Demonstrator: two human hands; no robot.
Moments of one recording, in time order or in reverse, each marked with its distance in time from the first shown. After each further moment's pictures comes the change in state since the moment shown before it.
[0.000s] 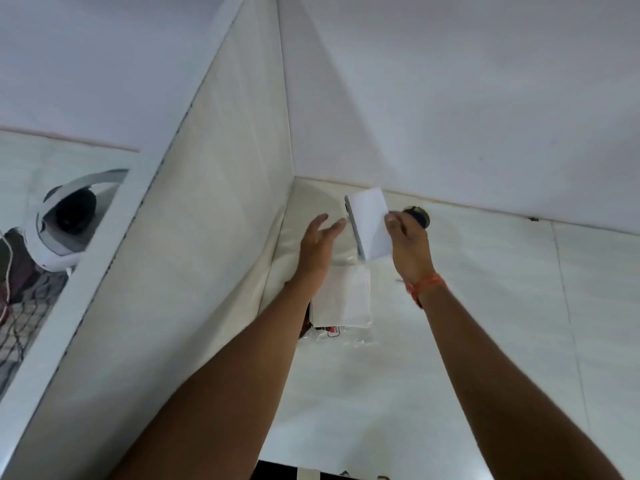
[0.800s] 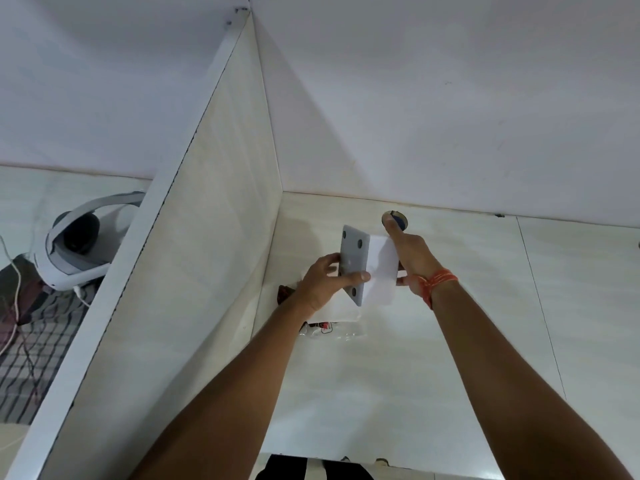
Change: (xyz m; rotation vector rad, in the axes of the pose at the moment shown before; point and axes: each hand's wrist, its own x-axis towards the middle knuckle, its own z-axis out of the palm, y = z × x) left_hand -0.070 -0.009 -0.007 0.357 -0.379 0.045; right_hand -0.050 -0.052 -0.044 0.019 -0.107 0.455
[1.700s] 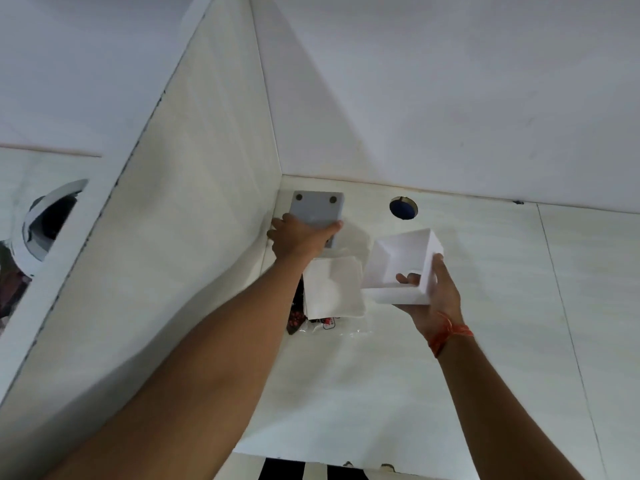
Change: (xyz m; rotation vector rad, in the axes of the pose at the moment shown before) left_hand 0.091 -0.006 -0.036 0.545 0.600 -0.228; right_hand 0.030 0.107 -0.014 0.761 0.154 0.088
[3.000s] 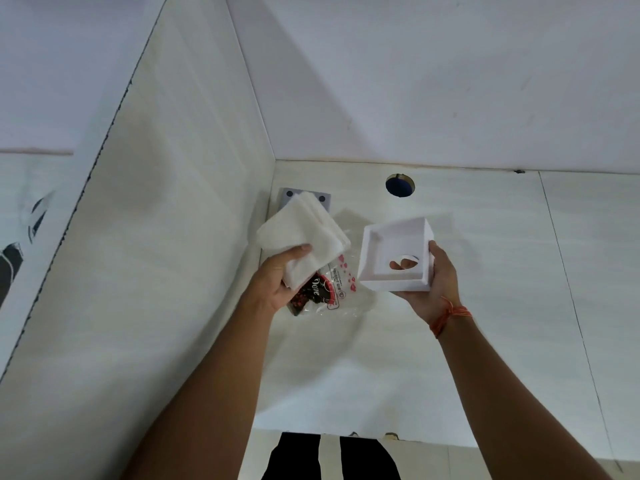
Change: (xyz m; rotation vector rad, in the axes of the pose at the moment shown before) left_hand -0.058 -0.070 -0.023 -1.274 -0.637 -0.277; right_hand 0.011 0.011 -0.025 0.116 -0.116 0.140
